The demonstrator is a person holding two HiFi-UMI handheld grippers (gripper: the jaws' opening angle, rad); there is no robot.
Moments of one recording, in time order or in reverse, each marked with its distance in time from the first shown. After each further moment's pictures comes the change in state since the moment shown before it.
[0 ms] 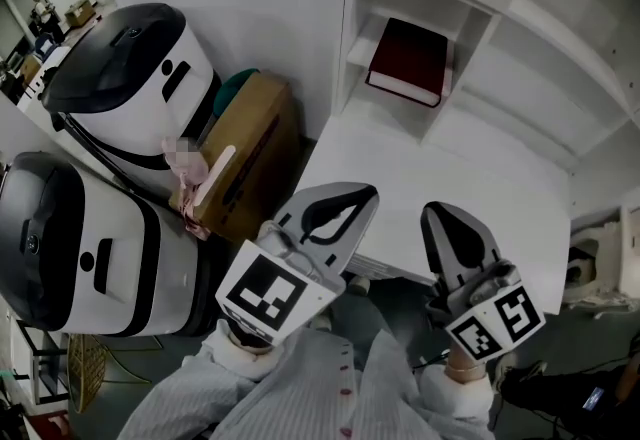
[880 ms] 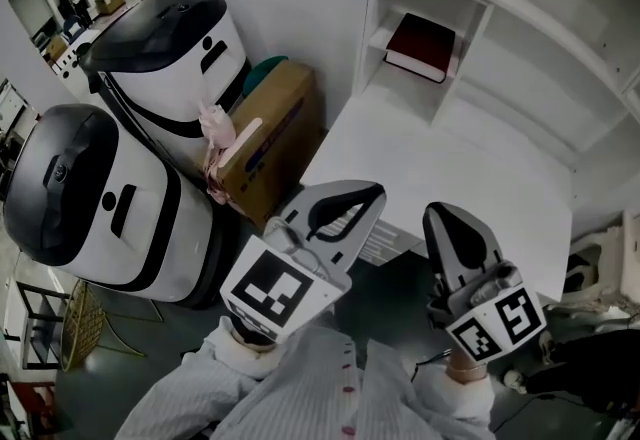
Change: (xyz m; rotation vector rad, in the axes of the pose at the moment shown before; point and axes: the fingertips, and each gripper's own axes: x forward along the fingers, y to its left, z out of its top) left arm -0.086 -0.098 0.021 0.027 -0.012 0.071; right arm -0.095 0.087 0.008 -0.034 -0.030 0.084
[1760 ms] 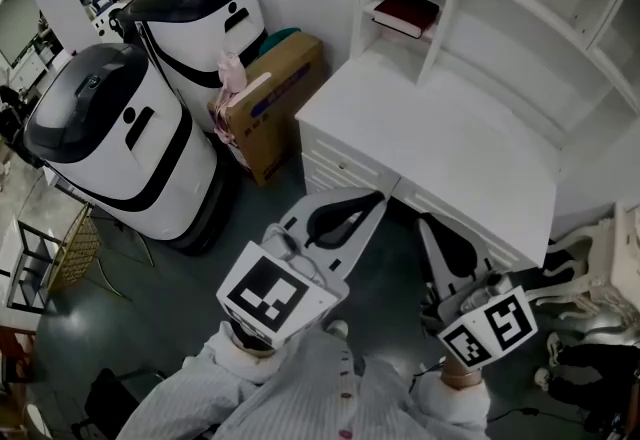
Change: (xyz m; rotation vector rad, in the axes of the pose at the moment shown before) left arm -0.071 -0.227 0.012 -0.060 -0.029 0.091; right arm -0.220 0.071 -0.015 0.007 0.044 0.118
